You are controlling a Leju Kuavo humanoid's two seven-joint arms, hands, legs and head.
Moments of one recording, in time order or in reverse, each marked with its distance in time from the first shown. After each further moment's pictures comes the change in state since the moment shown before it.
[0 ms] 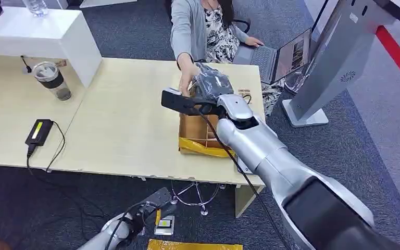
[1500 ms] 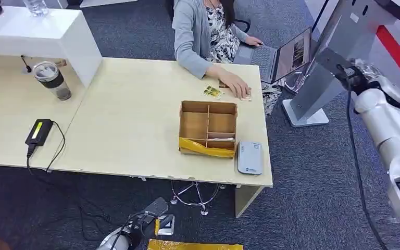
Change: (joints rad) left arm 0.078 -0.008 0.002 0.013 0.060 0.111 0.035; right arm -0.095 -0.637 -0.222 0.087 -0.280 0.145 0.146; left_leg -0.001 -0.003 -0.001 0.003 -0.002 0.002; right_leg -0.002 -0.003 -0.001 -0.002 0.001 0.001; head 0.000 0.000
